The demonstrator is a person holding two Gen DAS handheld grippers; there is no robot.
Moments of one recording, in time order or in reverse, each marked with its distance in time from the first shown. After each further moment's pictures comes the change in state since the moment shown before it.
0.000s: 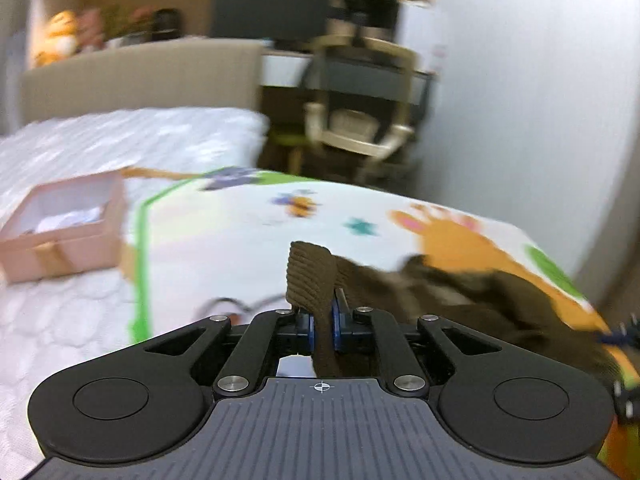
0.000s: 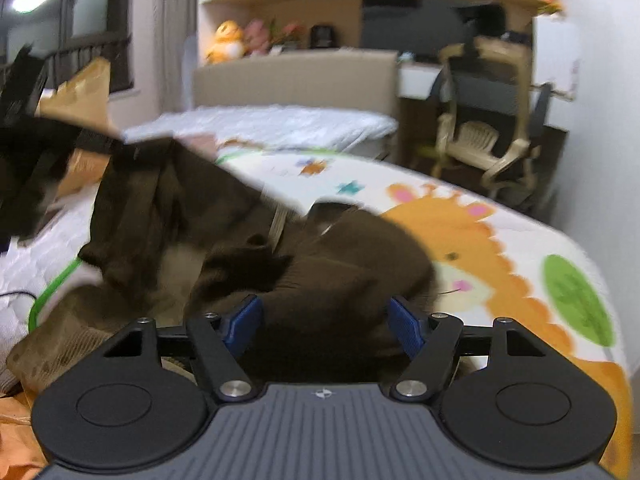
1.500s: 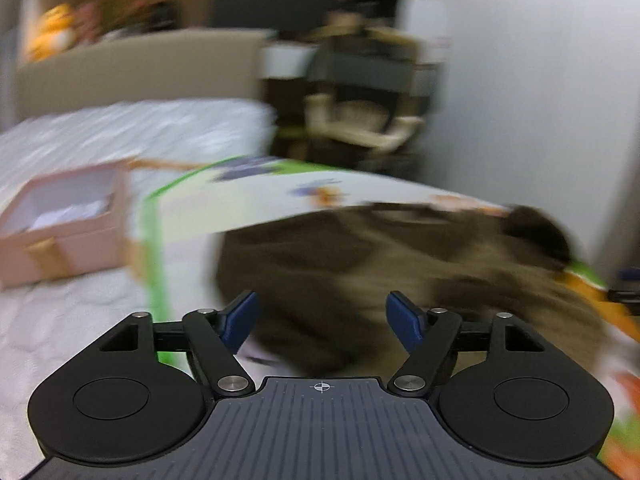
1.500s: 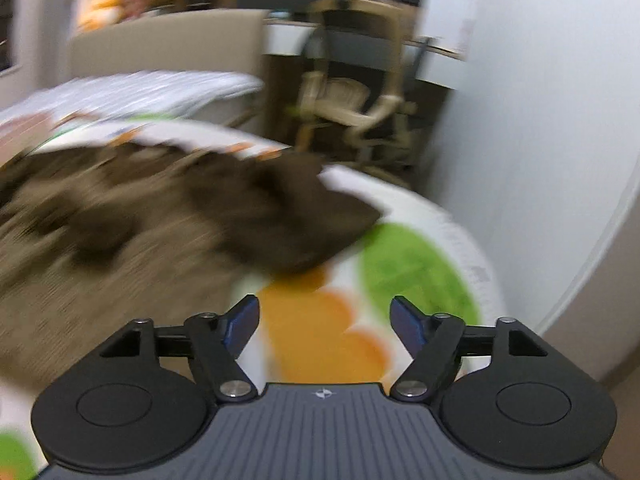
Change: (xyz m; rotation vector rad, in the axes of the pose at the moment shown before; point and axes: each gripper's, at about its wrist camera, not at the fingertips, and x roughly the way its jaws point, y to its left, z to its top) left arm 0.010 -0.014 -0.006 0.099 -0.003 -0.107; right arm 0.012 -0.135 -0.009 0.060 0.083 -0.333
